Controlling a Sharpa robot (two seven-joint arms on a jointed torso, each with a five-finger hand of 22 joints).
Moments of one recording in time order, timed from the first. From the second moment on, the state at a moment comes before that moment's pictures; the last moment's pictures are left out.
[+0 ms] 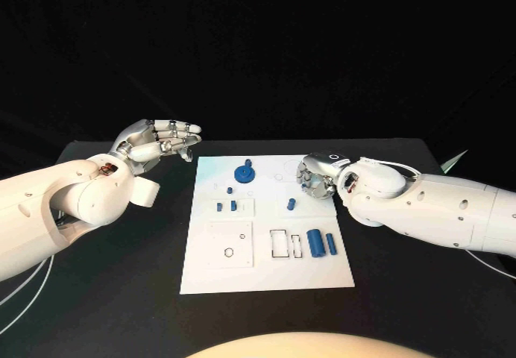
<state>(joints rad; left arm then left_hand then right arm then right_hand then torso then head) 1.22 -0.94 0.01 1.51 -0.18 -0.16 0.31 1.42 -0.22 0.60 0.04 0.18 0.85 0.21 0.26 0.32 0.90 0.14 0.47 0.28 1.07 0.05 0.96 0.54 0.17 0.81 0.15 0.98 0.79 1.21 -0.79 -0.14 1.43 -1.66 -0.30 -0.24 1.41 -0.25 0.61 0.14 0.18 1.00 0.14 0.26 0.37 1.19 0.08 0.14 0.21 1.47 0.00 1.40 1.28 0.04 1.46 0.09 1.43 1.31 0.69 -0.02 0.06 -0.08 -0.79</state>
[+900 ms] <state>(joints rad) 1.22 -0.94 0.01 1.52 -0.18 -0.16 0.30 1.42 -0.22 0.59 0.03 0.18 0.84 0.21 0.25 0.32 0.89 0.14 0.47 0.27 1.07 0.05 0.96 0.54 0.17 0.81 0.15 0.98 0.78 1.19 -0.78 -0.14 1.47 -1.76 -0.30 -0.34 1.40 -0.22 0.65 0.05 0.18 1.08 0.12 0.29 0.41 1.27 0.08 0.11 0.20 1.47 -0.02 1.39 1.25 0.04 1.46 0.08 1.49 1.31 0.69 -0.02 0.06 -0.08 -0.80</state>
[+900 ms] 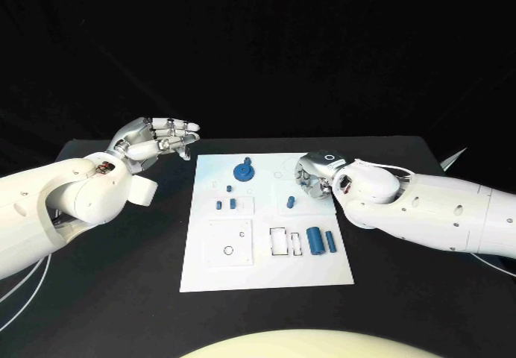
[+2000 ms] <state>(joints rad) 1.22 -0.95 0.01 1.52 -0.19 -0.16 0.29 1.42 -0.22 0.59 0.03 0.18 0.83 0.21 0.25 0.32 0.87 0.15 0.47 0.27 1.06 0.06 0.95 0.53 0.17 0.80 0.16 0.97 0.78 1.20 -0.87 -0.14 1.57 -1.74 -0.42 -0.34 1.40 -0.21 0.71 -0.01 0.18 1.09 0.11 0.29 0.41 1.27 0.08 0.10 0.21 1.47 -0.03 1.39 1.25 0.02 1.47 0.08 1.50 1.31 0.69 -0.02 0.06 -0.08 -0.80</state>
